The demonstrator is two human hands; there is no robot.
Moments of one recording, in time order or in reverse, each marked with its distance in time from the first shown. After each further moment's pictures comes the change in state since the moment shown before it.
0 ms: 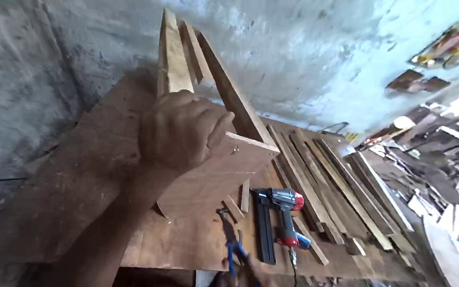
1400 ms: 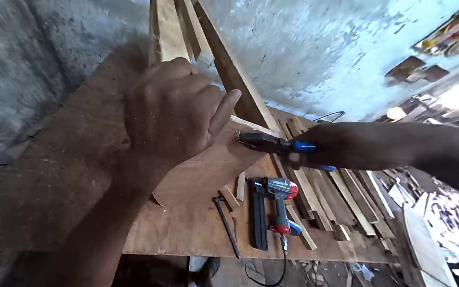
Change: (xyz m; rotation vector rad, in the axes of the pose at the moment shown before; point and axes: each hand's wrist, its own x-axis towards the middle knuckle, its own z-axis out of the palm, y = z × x) left_hand -0.002 -0.003 0.005 0.034 0.014 -0.003; right_hand 0.067 -0.319 0.185 -2.180 -0.291 0.140
